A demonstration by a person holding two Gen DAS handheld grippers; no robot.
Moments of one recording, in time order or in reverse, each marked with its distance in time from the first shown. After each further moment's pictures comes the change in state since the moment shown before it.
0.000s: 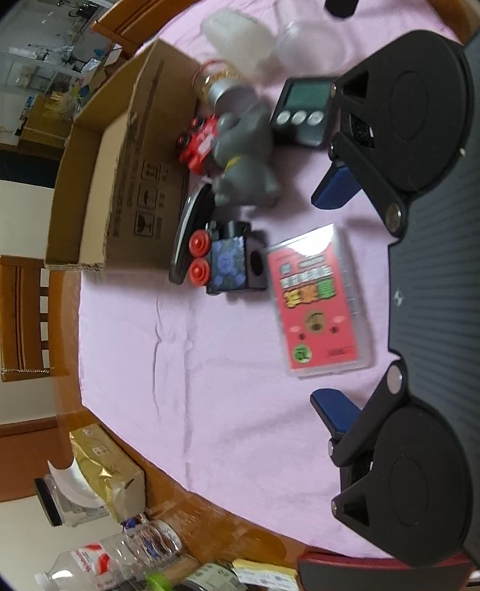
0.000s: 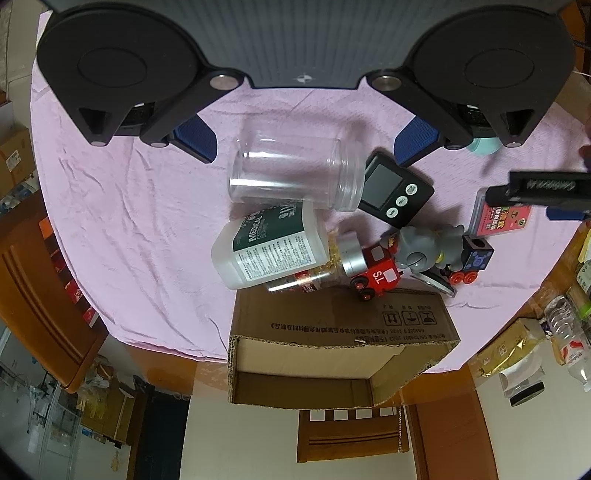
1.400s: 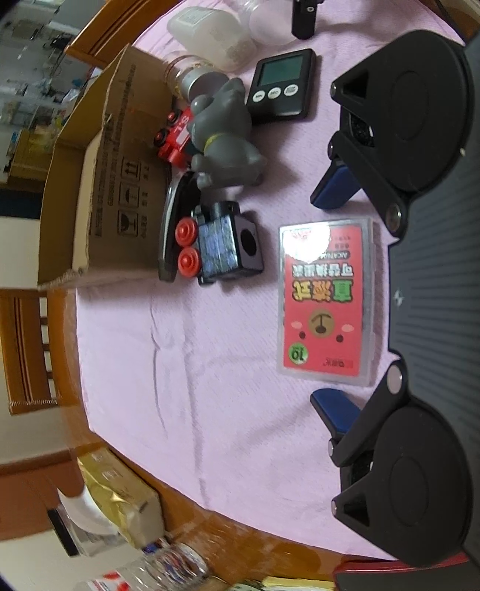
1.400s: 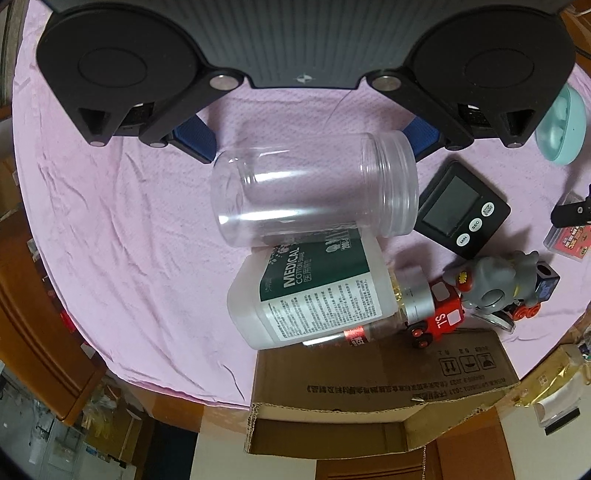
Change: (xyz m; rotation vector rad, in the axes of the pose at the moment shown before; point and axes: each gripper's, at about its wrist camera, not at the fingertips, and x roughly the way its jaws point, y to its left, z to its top) left arm 0.017 0.016 -0.003 0.121 -0.017 -0.065; right arm 0.062 -0.023 -0.012 0.000 0.083 -0.049
